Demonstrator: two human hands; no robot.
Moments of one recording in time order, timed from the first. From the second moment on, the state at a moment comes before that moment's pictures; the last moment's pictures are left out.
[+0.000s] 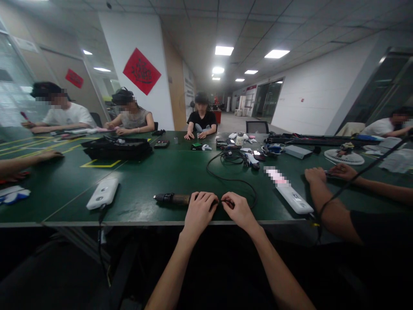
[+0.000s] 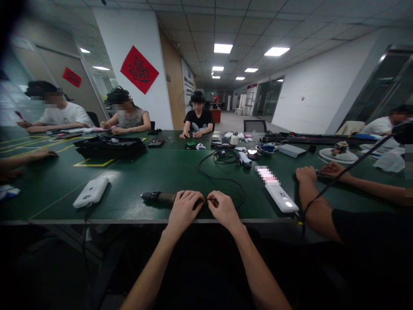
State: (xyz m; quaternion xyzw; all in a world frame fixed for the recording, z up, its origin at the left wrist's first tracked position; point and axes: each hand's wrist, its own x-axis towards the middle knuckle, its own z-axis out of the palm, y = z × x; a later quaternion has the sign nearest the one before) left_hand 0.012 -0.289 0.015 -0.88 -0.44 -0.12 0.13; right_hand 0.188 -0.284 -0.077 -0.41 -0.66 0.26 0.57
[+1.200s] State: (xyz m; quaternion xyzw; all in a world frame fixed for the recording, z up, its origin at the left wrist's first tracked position) left_hand 0.002 -0.257 0.030 -0.92 -0.38 -0.09 0.09; right_hand 0.178 -0.287 -0.078 -0.51 -0.66 0.22 0.51
